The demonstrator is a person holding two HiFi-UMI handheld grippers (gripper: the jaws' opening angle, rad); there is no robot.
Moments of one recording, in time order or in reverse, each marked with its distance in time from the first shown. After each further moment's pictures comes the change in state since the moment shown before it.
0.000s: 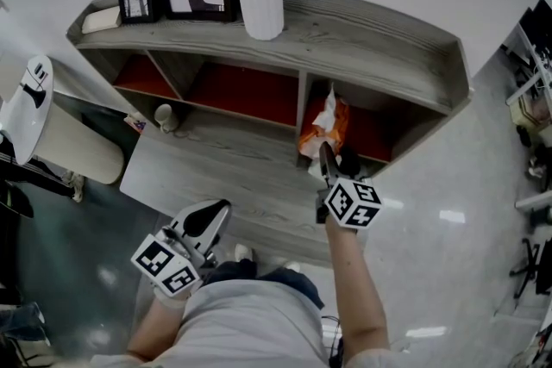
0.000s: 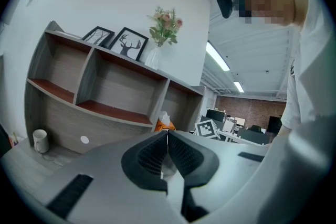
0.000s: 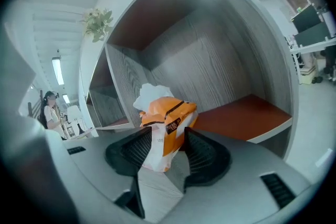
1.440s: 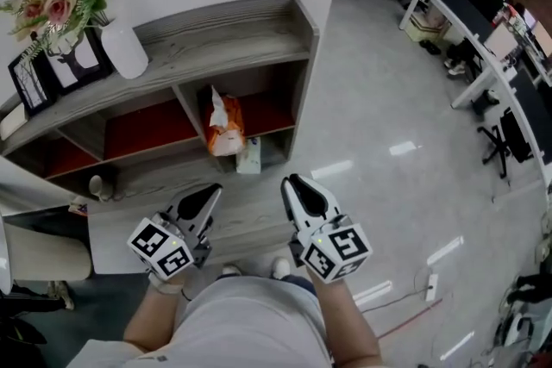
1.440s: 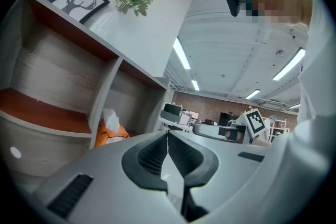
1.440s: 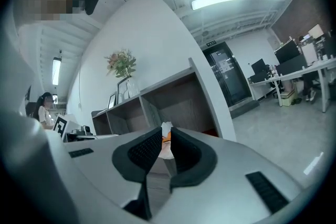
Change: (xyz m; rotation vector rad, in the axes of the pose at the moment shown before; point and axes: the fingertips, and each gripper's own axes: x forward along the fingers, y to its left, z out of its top) left arm 0.092 -0.084 0.009 0.062 0.095 -0.519; right arm -0.213 0.067 0.056 -0.083 -0.231 -0.148
